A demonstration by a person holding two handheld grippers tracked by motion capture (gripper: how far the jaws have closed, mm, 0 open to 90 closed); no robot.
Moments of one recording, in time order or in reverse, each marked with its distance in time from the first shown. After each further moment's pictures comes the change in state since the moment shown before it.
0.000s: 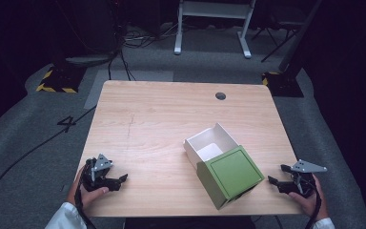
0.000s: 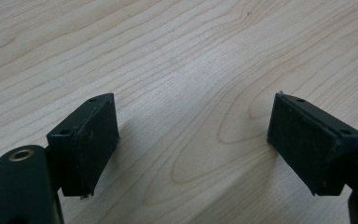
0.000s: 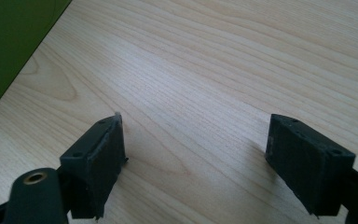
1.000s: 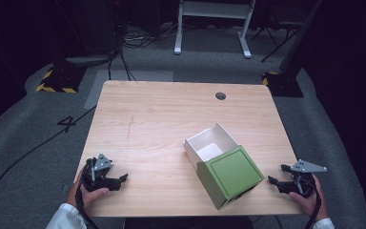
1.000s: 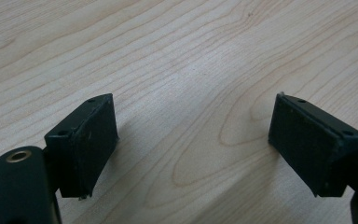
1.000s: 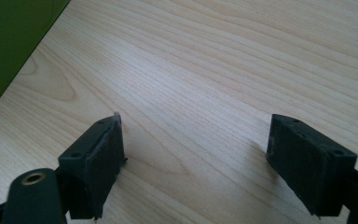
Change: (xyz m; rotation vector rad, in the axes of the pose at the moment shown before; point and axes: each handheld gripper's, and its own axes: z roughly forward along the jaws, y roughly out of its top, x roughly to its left) left arm 0.000 0.000 0.000 0.002 -0.001 0.000; right arm 0.000 0.000 0.000 0.001 -0.002 0.005
